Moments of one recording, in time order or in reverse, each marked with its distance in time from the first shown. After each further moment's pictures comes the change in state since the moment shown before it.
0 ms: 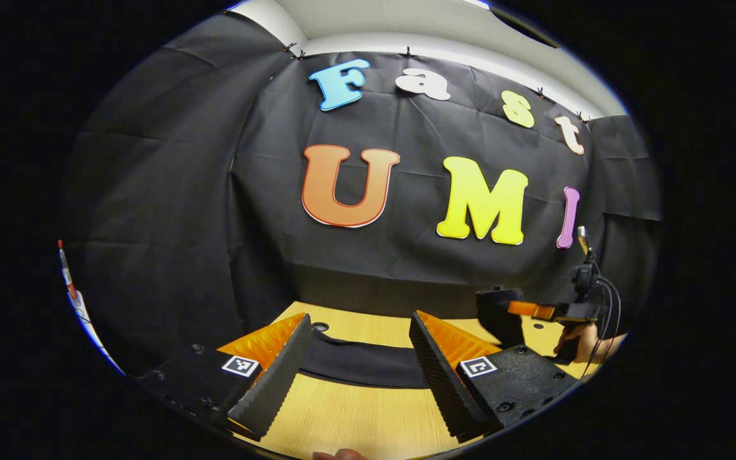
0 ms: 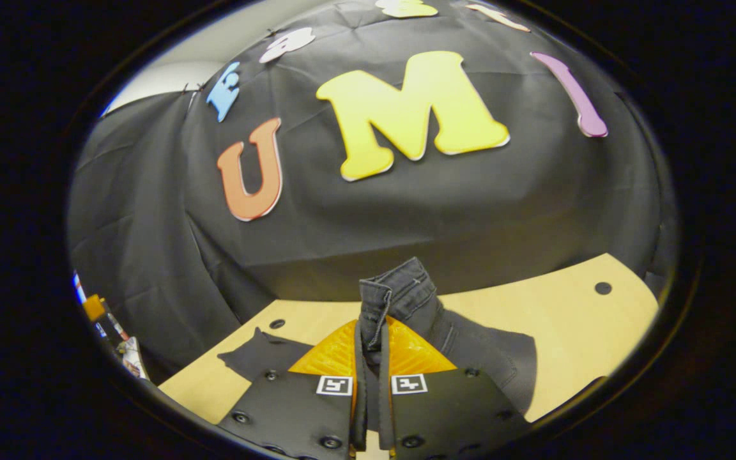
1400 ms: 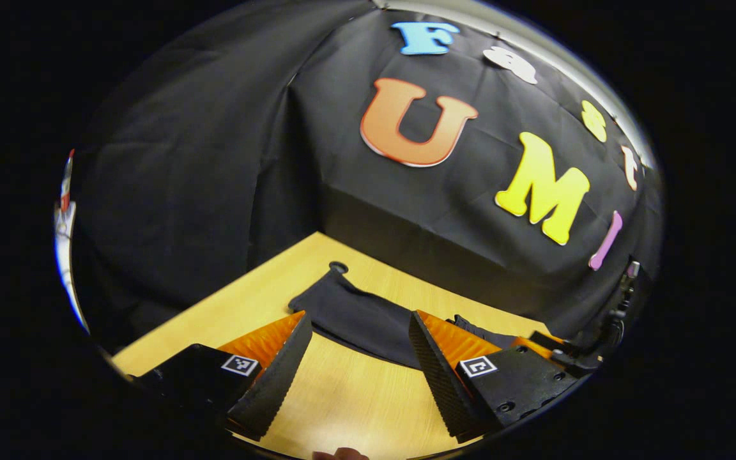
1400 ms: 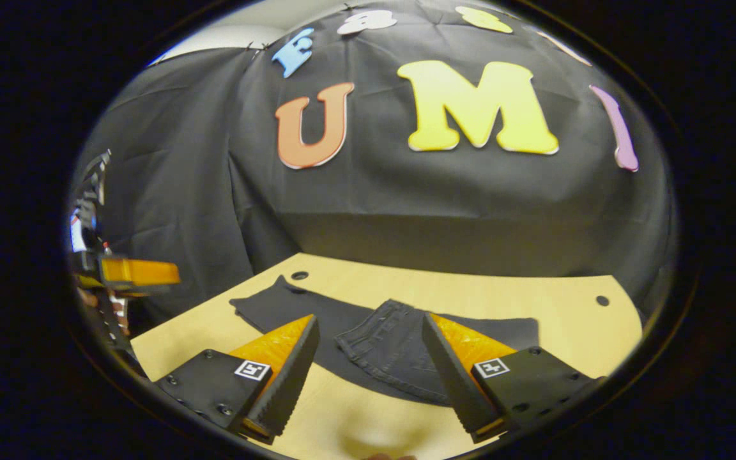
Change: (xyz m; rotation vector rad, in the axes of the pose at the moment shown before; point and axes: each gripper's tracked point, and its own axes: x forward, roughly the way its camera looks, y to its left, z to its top) left arm 0.059 0.044 -0.123 -0.365 0.324 0.116; right arm -0.079 0.039 -0.031 -0.219 0.023 0.013
